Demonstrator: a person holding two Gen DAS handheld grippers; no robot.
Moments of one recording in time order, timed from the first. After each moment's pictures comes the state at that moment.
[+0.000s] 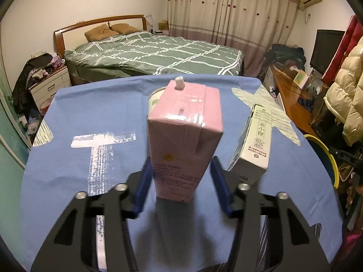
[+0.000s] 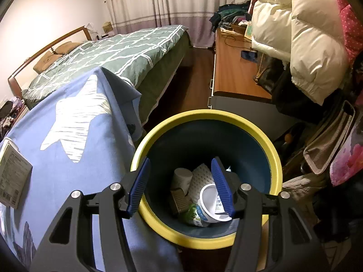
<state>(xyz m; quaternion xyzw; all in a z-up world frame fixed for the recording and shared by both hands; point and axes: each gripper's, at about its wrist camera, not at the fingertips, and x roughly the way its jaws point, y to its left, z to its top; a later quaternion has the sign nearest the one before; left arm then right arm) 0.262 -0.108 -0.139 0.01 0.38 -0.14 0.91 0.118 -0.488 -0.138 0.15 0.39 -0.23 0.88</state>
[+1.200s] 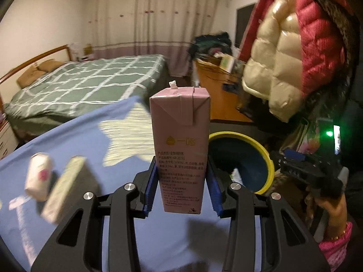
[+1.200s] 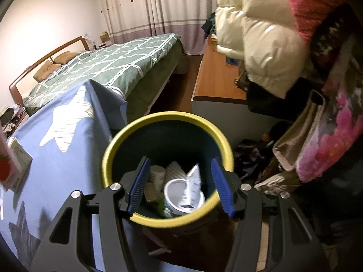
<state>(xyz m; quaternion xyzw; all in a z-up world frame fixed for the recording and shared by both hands) 0.186 -0.343 -0.068 0.10 0.33 -0.35 0.87 0.036 -0.535 -0.124 0.16 0.36 -0.24 0.88</state>
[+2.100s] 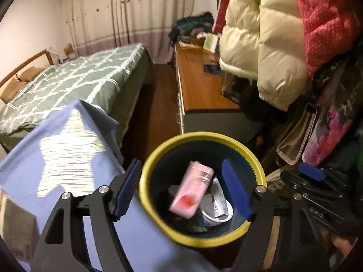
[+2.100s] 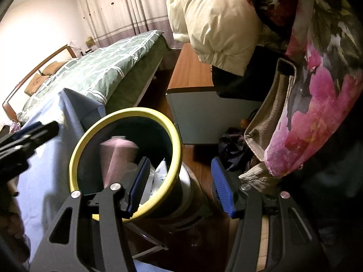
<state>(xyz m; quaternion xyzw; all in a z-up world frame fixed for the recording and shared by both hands) 0.194 -0.506 -0.115 0.15 0.35 -0.37 0.85 0.005 -0.597 -0.147 0.21 0.37 -0.26 0.87</state>
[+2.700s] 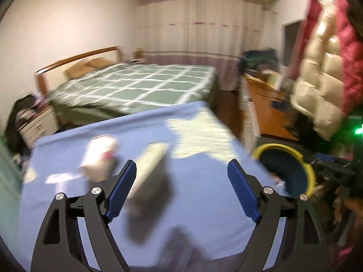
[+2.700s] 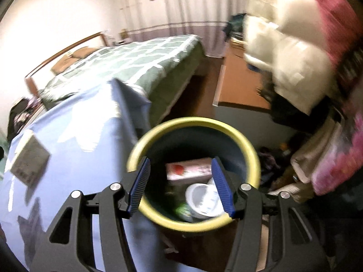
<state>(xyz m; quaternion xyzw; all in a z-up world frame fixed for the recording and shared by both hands) 0.188 -0.232 -0.069 0.06 0.30 -0.17 0.94 0.082 -0.492 -0.104 0.13 0.37 -0.15 0.91</state>
